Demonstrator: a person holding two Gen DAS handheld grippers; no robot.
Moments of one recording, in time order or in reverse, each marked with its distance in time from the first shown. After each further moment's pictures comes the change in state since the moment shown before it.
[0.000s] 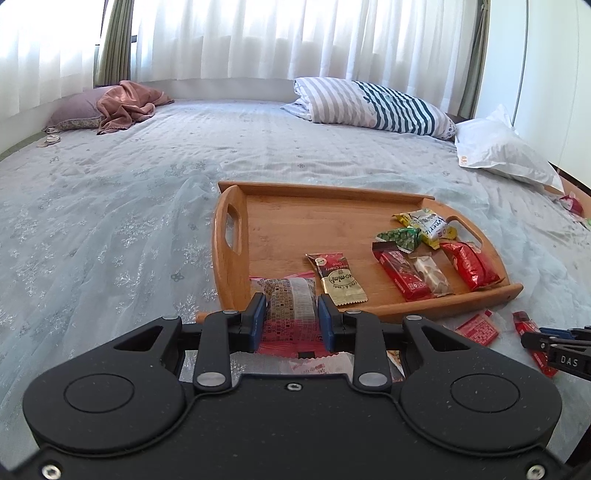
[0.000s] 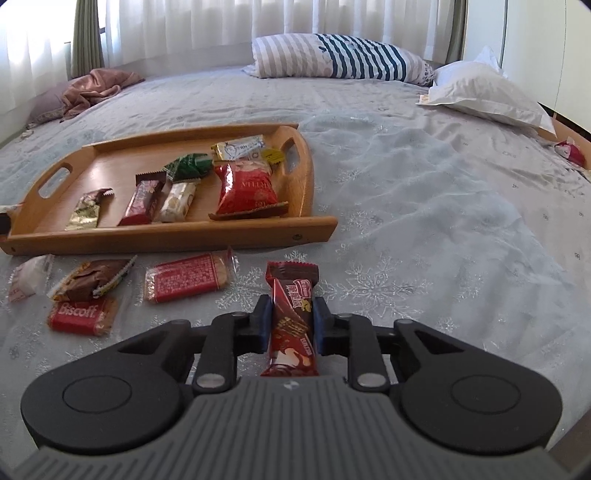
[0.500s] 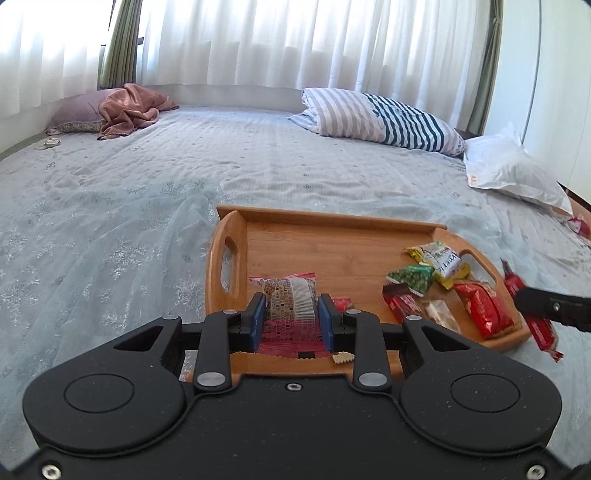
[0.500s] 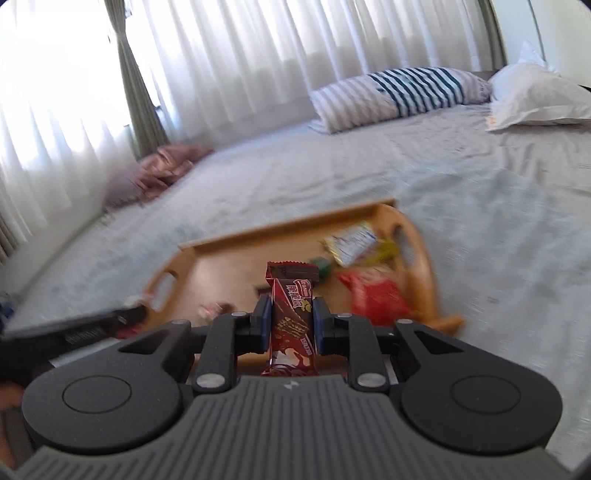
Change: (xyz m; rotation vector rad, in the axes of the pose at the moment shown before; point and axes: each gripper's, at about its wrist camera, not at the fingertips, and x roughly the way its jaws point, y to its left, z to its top) left arm 0.037 0.001 0.037 -0.046 -0.024 0.009; right arm -0.014 0.034 0.067 0.160 -0.177 0.348
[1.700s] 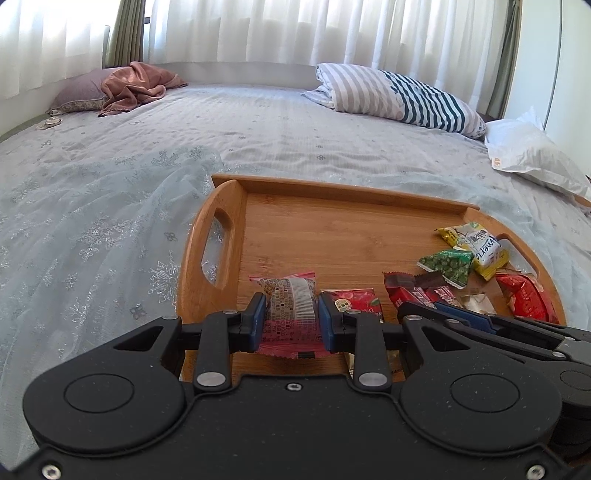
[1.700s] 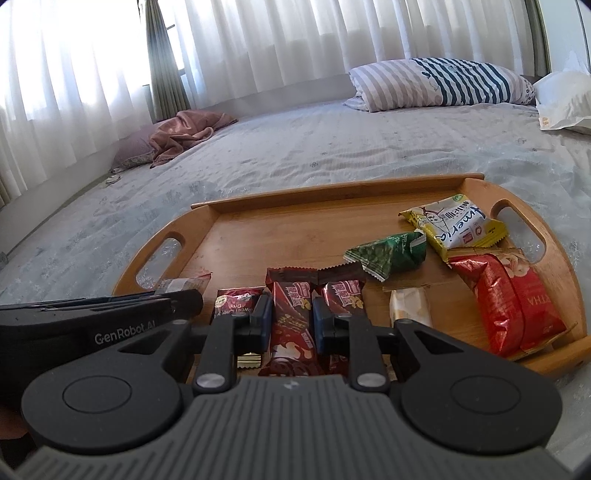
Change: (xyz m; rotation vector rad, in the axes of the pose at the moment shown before) left arm 0.070 -0.004 -0.010 -0.004 0.063 0.053; right arm 0.115 0.049 -0.037 -0.119 0.076 -0.002
